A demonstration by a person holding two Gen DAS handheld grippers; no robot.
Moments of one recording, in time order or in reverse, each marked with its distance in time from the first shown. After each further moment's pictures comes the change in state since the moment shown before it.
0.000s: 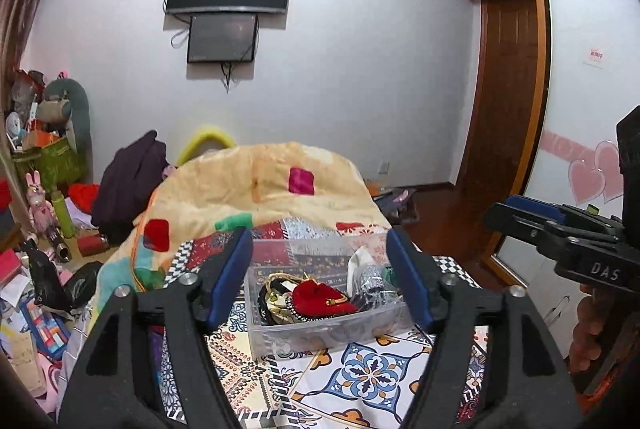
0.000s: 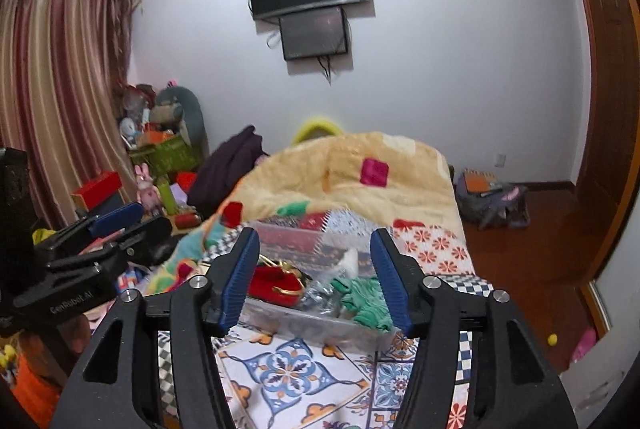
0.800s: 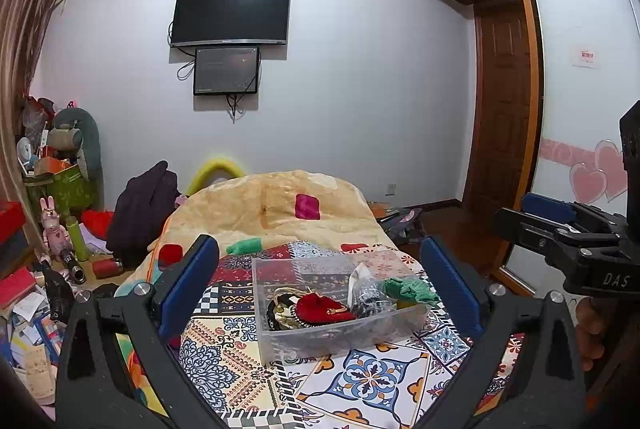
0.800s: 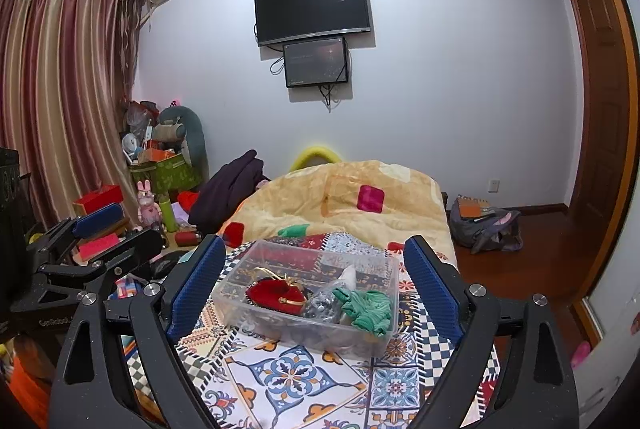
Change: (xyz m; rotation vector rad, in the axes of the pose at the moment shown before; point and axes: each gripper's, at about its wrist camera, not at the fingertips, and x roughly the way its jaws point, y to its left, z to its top) left arm -0.035 -0.014 -0.002 0.043 -0.092 0.029; right arm -0.026 0.011 -0.006 -0.028 -0.099 -0.023
